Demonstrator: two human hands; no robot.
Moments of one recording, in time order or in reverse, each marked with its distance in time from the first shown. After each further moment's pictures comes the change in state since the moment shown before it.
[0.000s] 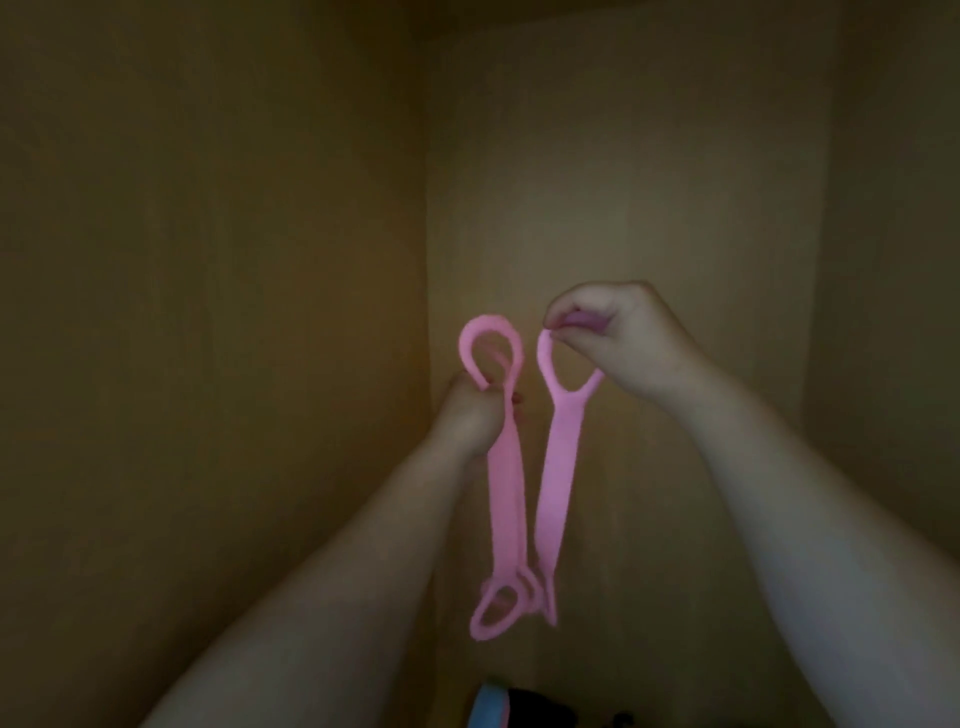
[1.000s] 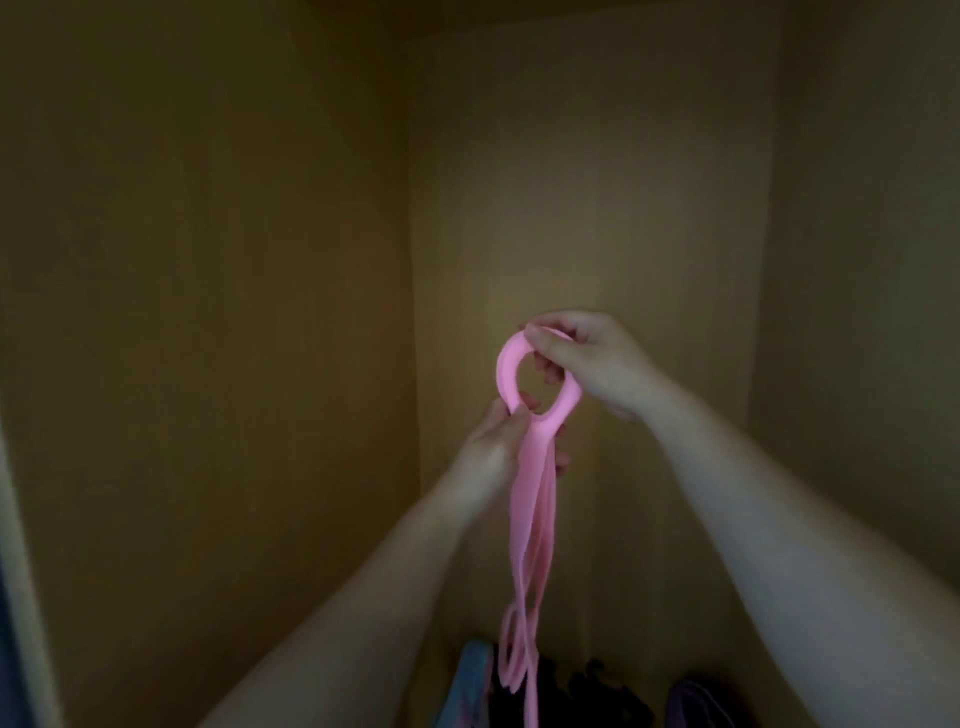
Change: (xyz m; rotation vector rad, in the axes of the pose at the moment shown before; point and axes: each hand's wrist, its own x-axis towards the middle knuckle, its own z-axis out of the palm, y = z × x) left_hand -0.091 -0.016 0.011 -0.279 -0.351 0.048; right_hand -0.041 -0.021 0.013 0.494 -0.037 0.396
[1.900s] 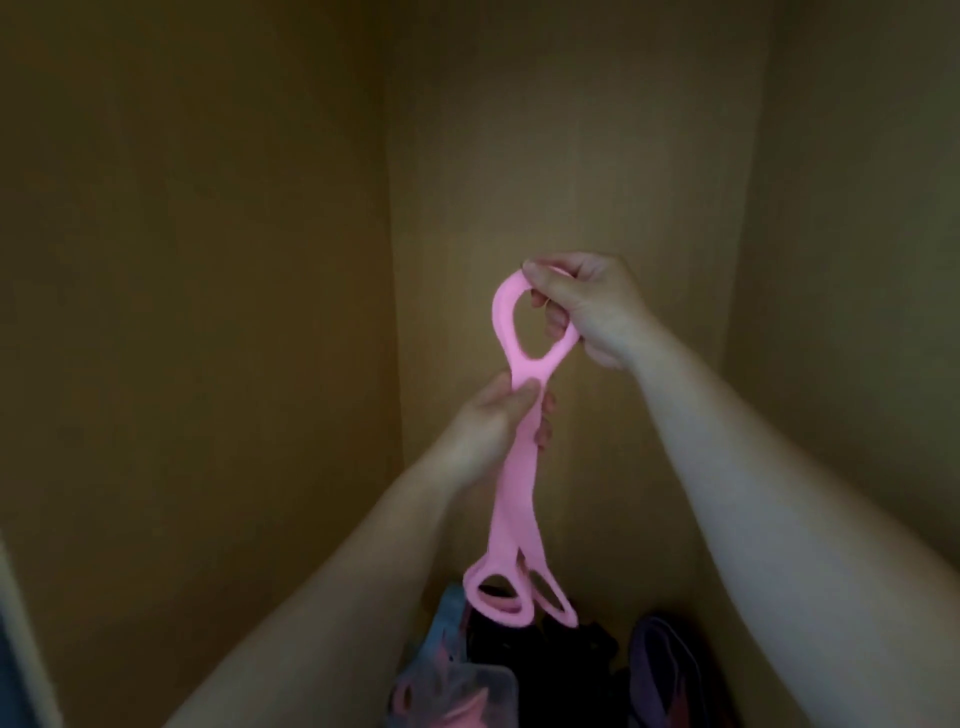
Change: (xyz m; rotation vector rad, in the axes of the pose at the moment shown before) left_hand -0.020 -0.012 0.020 0.078 -0.067 -0.111; right_hand -0.009 -0.003 -0.015 0.264 0.097 0.067
